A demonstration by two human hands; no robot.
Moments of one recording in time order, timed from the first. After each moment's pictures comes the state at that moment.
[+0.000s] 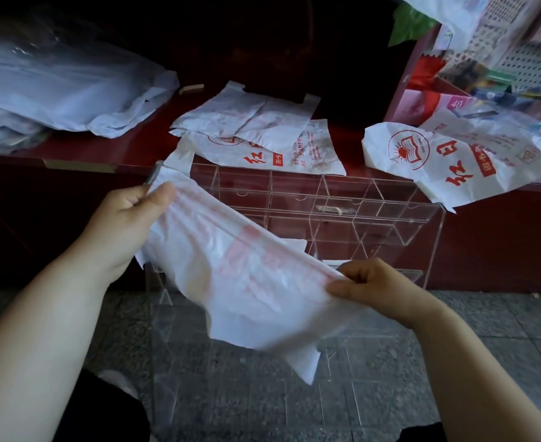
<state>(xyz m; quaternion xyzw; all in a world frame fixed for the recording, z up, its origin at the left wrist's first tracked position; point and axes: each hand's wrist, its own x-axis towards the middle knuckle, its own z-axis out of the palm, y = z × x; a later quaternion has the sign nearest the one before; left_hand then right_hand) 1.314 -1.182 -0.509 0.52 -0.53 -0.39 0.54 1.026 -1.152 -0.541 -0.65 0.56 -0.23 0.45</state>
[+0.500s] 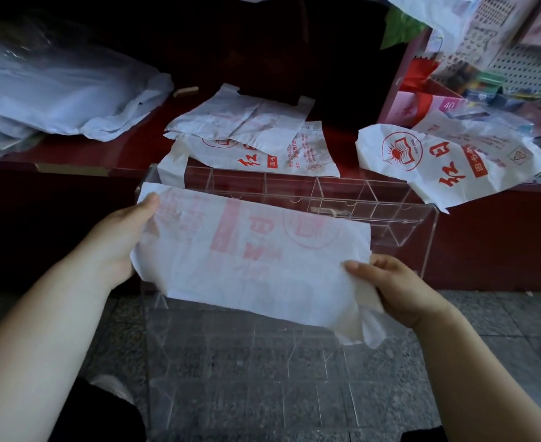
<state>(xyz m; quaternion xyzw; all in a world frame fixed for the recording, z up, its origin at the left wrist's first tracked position) 1.324 -1.203 -0.531 0.57 -0.38 -0.53 0.51 1.009 -1.156 -0.551 -0.45 0.49 -0.38 0.64</state>
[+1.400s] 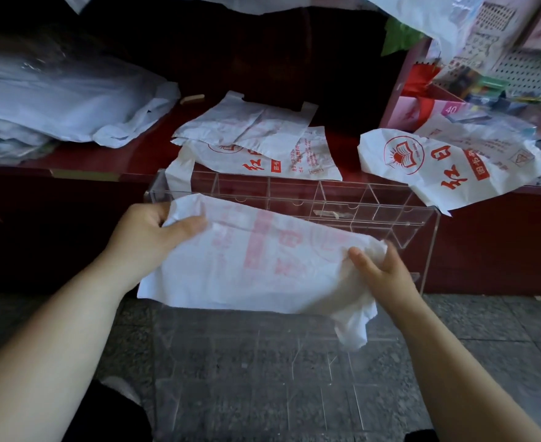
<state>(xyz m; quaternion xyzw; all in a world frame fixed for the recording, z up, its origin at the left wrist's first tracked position) 1.301 -1.174 -0.508 0.59 -0.54 -0.36 0.48 1.020 -1.163 -0.564 -0.49 0.66 -0.44 0.36</state>
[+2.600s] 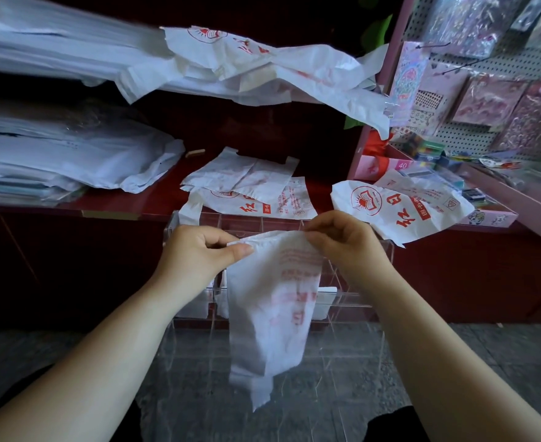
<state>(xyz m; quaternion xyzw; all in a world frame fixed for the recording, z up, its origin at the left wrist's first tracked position) 1.274 -1.121 -0.456 0.48 -0.62 -0.34 0.52 1.083 -1.110 -0.430 -0.64 0.51 -0.47 0.34</state>
